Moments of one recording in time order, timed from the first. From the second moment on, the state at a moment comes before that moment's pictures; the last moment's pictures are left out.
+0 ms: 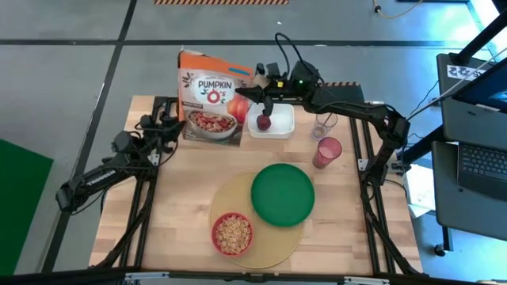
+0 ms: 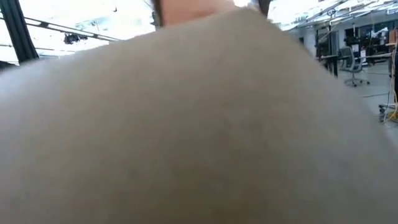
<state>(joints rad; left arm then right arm) 0.63 0.10 0.02 0.55 0.11 -0.54 -0.42 1.77 1.51 0.52 -0.60 0.30</state>
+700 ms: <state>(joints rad) 0.63 0.11 0.37 0.67 -0.09 -0.54 -0.27 1.79 1.48 0.42 -0.40 0.00</state>
